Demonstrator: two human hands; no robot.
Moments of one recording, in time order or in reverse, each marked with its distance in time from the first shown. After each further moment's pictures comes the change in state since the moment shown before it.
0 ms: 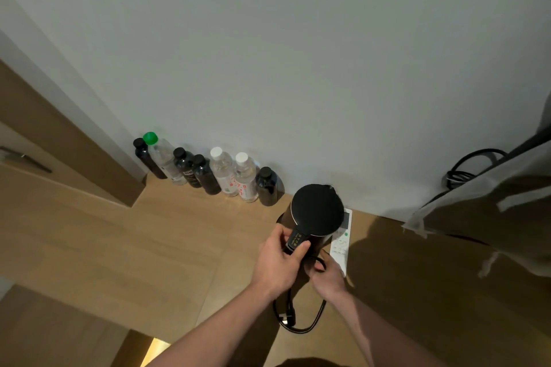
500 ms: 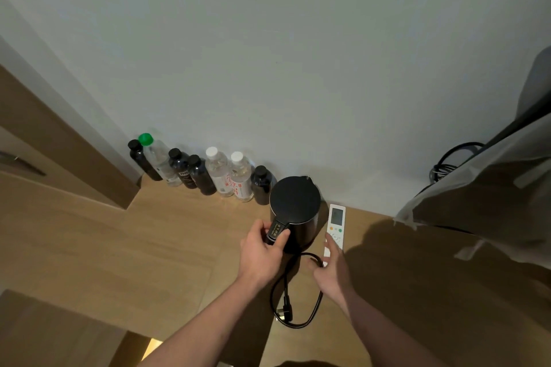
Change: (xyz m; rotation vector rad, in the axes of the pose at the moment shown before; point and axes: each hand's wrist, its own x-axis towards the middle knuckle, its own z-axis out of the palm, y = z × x) left_hand 0.005 -0.011 -0.015 -0.053 0.119 -0.034; right_hand -0.012 0.005 -0.015 0.007 0.122 -0.171
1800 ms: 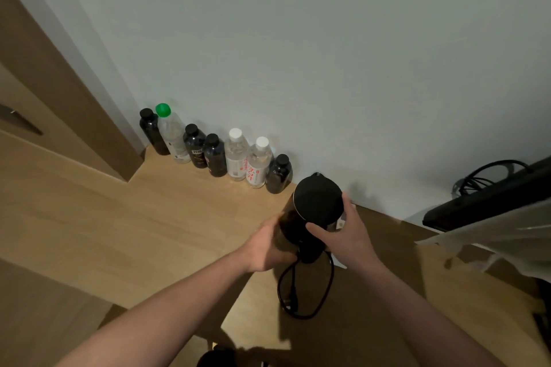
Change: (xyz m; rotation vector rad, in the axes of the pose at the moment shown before) left_hand 0.040 -0.050 -0.041 0.146 -0.613 -0.032; right_hand -0.008 -0.099 -0.022 -0.141 -0.007 -0.210
